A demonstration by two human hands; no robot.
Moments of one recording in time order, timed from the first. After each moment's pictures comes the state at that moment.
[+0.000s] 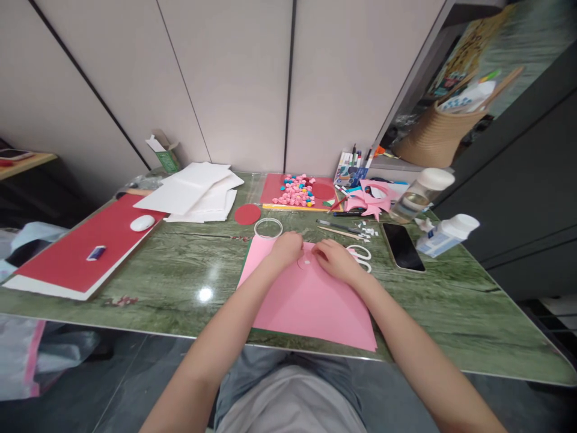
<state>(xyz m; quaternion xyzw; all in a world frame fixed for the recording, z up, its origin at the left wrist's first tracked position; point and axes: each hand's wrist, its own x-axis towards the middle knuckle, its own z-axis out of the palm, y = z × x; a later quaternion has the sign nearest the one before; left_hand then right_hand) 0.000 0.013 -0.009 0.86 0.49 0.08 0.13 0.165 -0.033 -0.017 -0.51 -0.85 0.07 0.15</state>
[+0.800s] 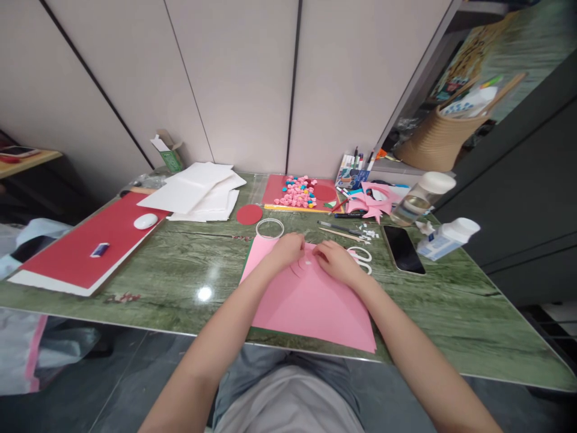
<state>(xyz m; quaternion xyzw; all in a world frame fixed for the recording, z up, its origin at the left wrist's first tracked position) -0.006 0.012 -0.009 0.86 0.47 0.12 0.17 0.164 -0.035 -0.014 -0.50 -0.85 0.07 0.15</state>
